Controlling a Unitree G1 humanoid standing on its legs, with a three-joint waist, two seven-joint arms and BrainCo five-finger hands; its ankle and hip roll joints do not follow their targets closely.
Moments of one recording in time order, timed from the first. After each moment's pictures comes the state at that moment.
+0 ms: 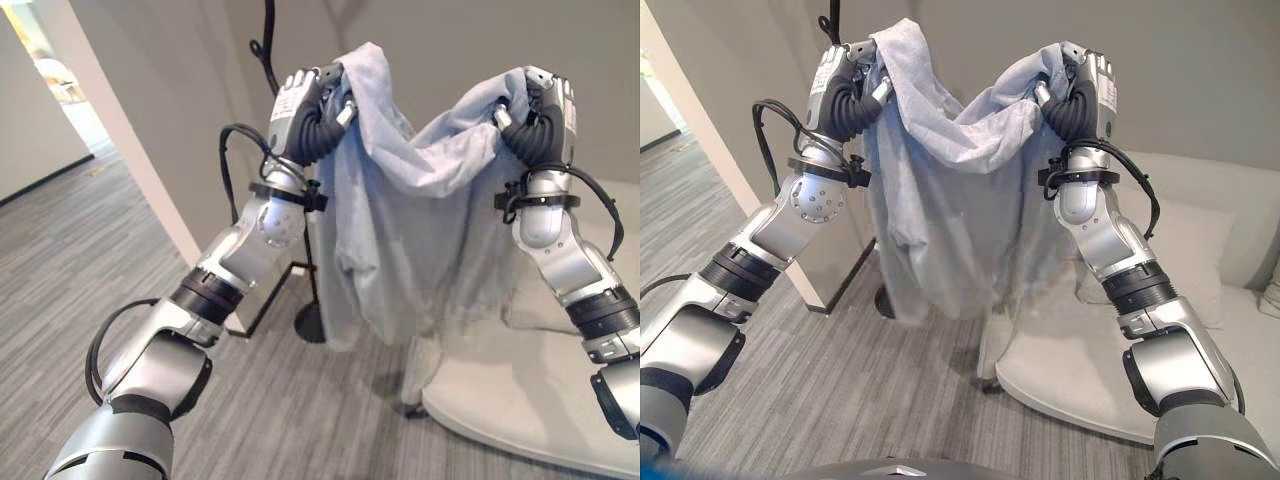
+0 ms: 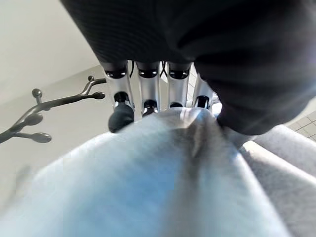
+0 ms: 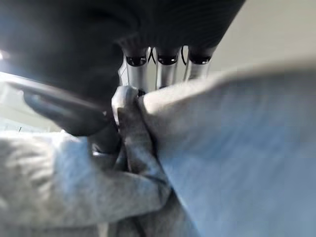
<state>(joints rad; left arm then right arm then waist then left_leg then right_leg) -0.93 0.58 -0.52 0.28 0.22 -0.19 0.54 -0.80 -0.66 0.34 0.28 -0.20 -0.14 -0.62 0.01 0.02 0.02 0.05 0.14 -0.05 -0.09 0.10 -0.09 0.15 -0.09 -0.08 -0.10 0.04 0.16</state>
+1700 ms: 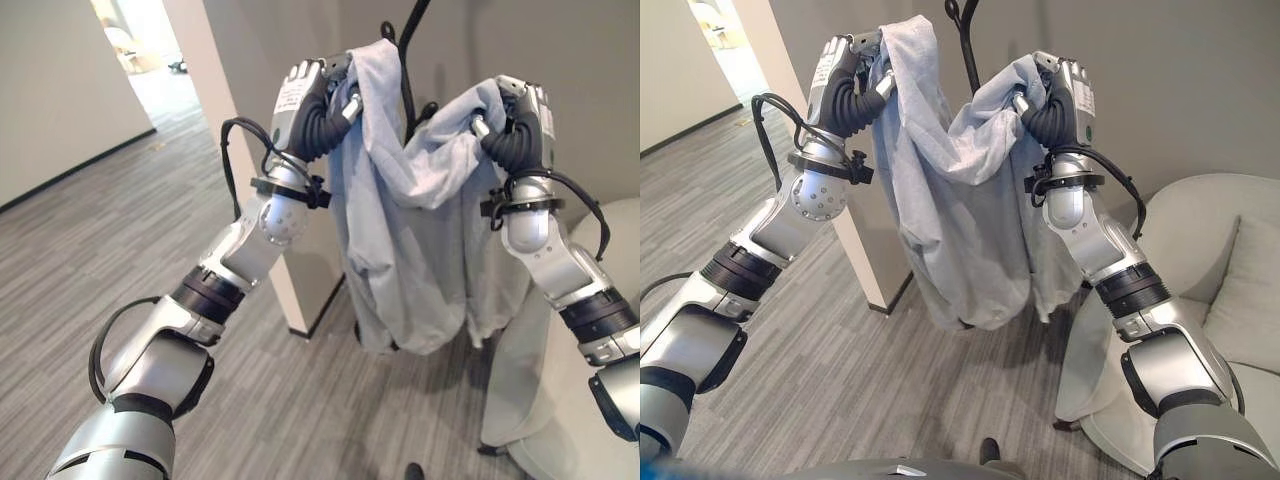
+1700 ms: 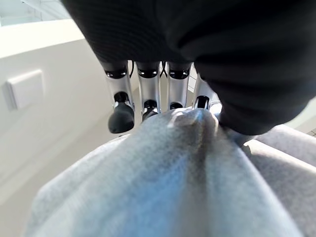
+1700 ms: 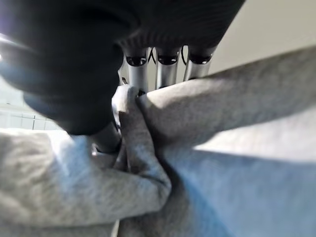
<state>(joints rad) -0.93 0.57 -0.50 0.25 0.24 -0.19 0.53 -0.80 -0.65 0.40 0.24 -0.20 -0.14 -0.59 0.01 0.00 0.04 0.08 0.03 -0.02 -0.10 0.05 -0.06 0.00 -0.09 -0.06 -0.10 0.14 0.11</state>
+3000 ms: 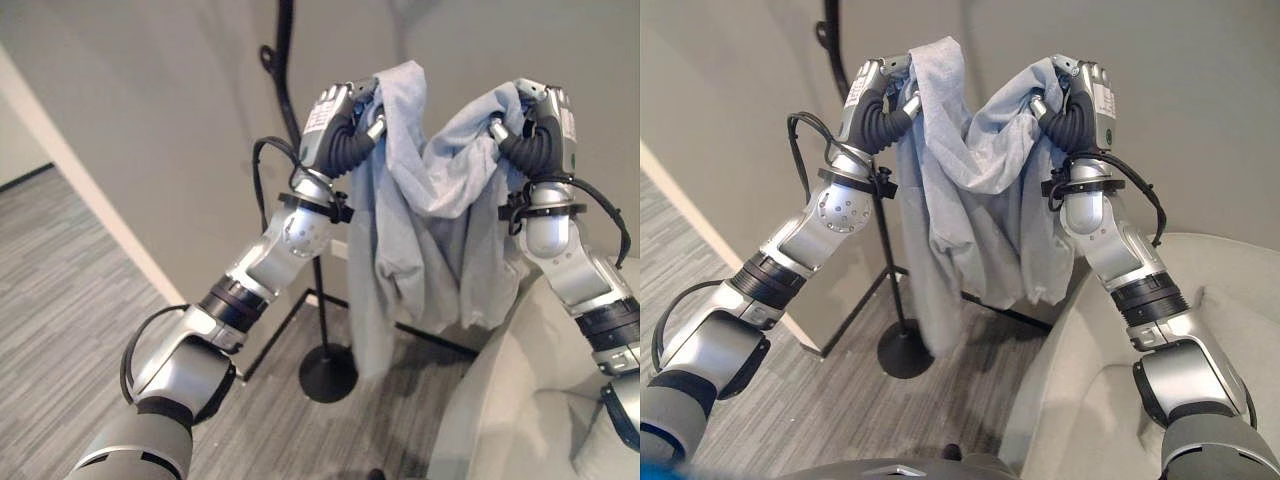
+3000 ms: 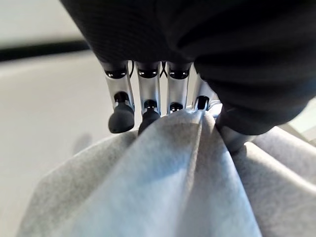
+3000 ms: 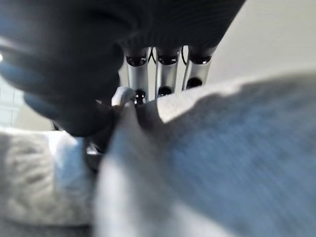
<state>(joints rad) -0.90 0.47 -0.50 0.25 0.24 -0.19 0.49 -0.73 -0.70 0.32 0.20 -0.23 -0.17 -0.56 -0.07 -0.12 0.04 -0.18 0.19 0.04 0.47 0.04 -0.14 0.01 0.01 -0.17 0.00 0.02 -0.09</state>
